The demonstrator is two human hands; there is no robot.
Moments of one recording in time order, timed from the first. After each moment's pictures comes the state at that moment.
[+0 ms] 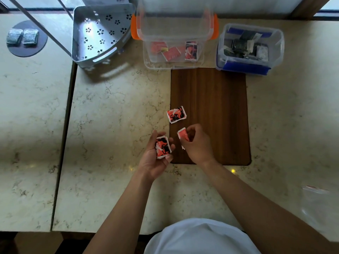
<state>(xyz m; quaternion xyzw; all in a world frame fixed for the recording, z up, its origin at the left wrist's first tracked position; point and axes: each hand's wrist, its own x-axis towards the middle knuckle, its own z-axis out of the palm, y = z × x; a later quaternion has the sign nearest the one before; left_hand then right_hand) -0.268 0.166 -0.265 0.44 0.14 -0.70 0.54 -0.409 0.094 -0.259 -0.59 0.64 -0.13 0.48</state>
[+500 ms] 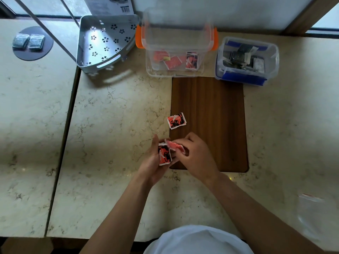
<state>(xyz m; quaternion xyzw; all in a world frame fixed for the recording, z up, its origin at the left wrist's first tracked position) -0.268 0.168 -0.268 0.48 0.07 -0.70 0.52 -0.413 0.109 -0.226 -0.77 0.48 -0.16 0.39</state>
